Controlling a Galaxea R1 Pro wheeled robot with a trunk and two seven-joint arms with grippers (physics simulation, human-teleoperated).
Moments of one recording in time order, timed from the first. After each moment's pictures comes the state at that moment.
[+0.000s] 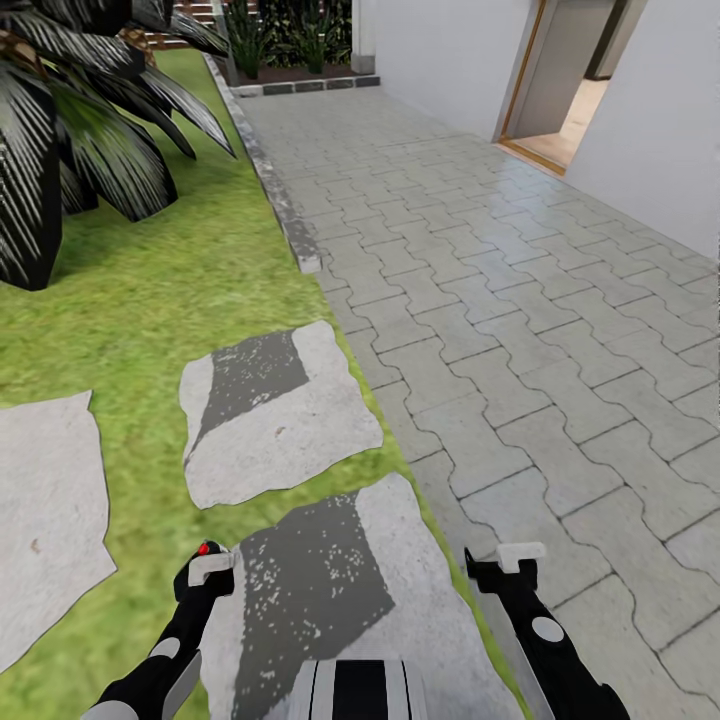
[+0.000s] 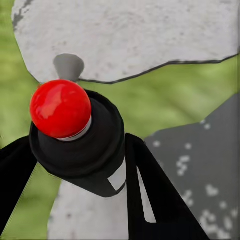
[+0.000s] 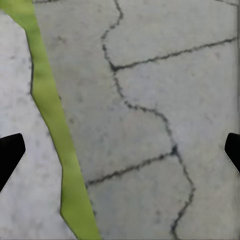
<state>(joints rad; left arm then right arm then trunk) -0.53 0.06 0.05 -0.32 0.03 -0.54 0.03 -0.34 -0.01 -0.09 -0.88 0.16 -0.05 0.01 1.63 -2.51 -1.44</state>
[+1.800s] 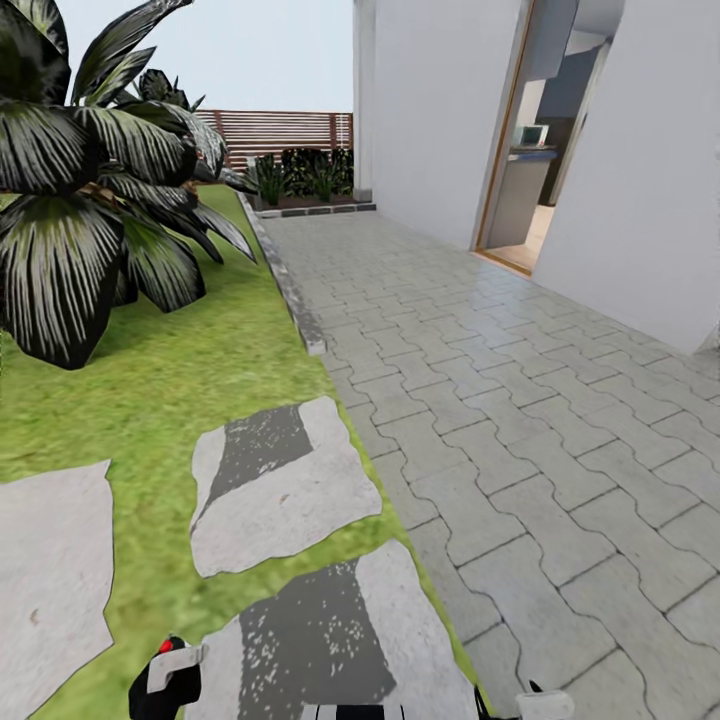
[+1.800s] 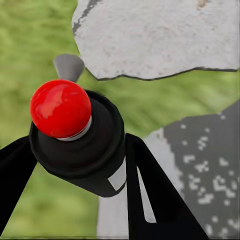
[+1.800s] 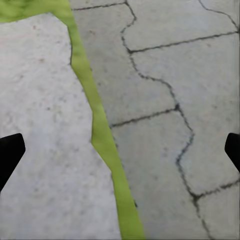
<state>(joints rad) -0.31 0.08 0.13 -0.32 0.06 -0.54 0.03 -0.07 0.00 -0.09 -0.64 0.16 -0.45 0.01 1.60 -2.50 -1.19</state>
